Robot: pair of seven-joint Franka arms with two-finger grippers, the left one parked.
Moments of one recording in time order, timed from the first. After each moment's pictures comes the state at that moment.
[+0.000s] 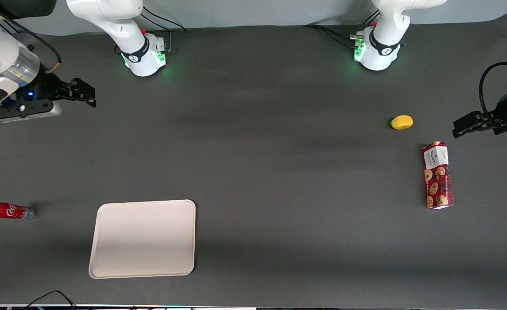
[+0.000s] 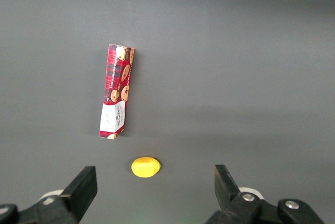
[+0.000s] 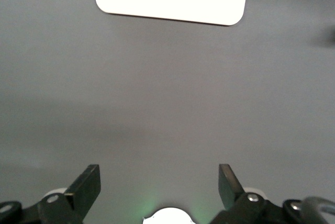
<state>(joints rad) -0.02 -0.15 0.13 -1.78 0.01 1.55 0.00</state>
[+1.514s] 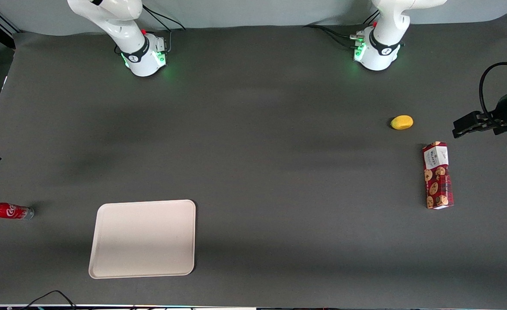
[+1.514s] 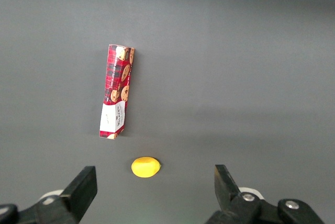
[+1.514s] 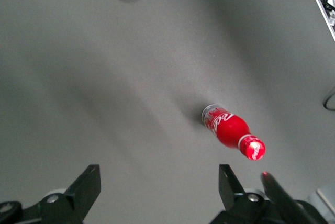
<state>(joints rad) -0.17 0.32 -0.36 -1.70 0.12 2.10 -1.57</state>
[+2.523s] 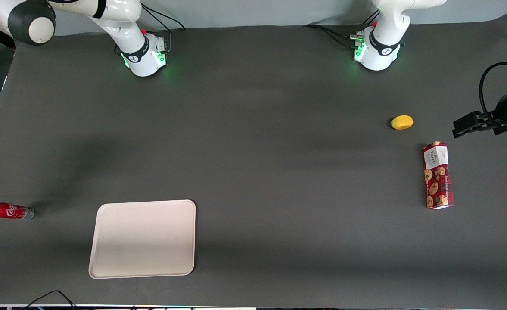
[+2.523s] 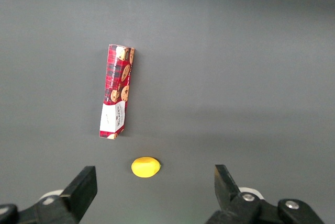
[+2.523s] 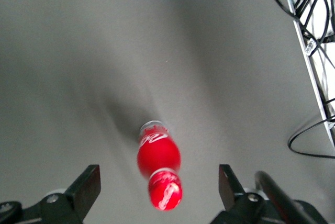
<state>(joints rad) -0.28 0.72 -0.34 -1.27 0.35 2.10 -1.86</state>
